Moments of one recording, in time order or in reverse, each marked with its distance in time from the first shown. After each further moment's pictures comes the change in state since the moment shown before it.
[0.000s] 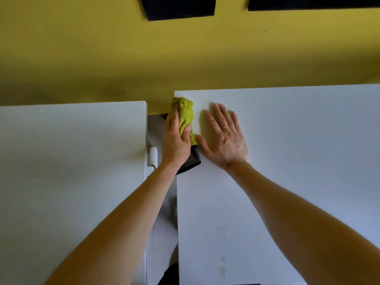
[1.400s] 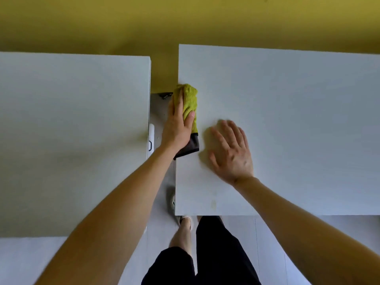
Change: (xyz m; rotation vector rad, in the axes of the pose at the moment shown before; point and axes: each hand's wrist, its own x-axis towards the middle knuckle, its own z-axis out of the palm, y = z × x) left_hand -0.085 -0.004 -0.008 0.116 -0.091 -0.020; right_hand -0.162 -0.012 -0.023 0.012 0.008 -0.077
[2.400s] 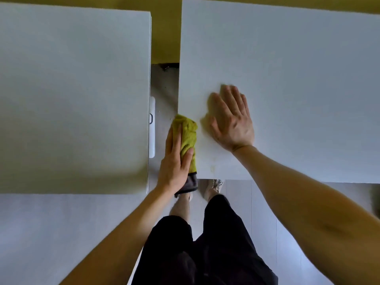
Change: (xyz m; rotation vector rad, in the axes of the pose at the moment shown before) left_hand -0.211 -0.023 0.003 -0.061 -0.089 -0.067; right_hand -0.014 0.005 0.010 0.042 0.023 0.023
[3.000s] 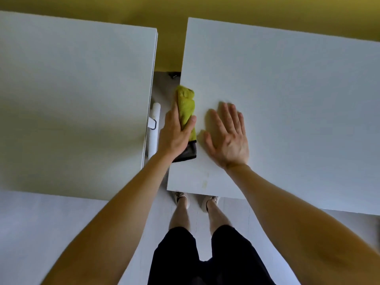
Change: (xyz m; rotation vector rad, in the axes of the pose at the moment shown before) left_hand 0.120 0.043 -0.012 -0.030 0.094 -0.196; right_hand 0.002 -0.003 0.000 0.011 -0.060 0.030
